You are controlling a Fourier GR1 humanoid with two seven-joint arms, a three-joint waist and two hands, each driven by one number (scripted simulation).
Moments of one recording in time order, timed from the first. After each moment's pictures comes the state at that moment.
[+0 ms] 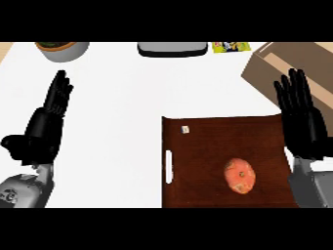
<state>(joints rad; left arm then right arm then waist) -0.18 0.32 -0.17 -1.63 0.06 0.32 0.06 -0.19 -0.23 0.03 -1.50 -0.41 -0.14 -0.20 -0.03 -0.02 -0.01</state>
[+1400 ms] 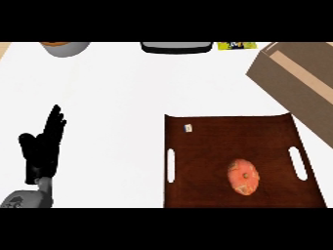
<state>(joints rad) -0.07 0.26 -0.07 -1.35 0.13 0.31 0.03 0.75 -0.45 0.20 -2.24 0.71 -0.55 0.44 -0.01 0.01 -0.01</state>
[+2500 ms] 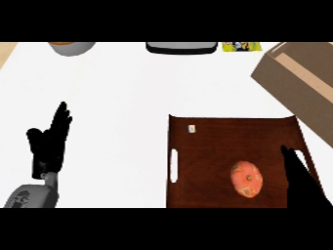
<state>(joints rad) -0.11 0.24 -0.06 -1.31 0.11 0.28 0.03 0.18 -0.23 0.49 -2.23 0.96 0.09 1.18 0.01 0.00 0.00</state>
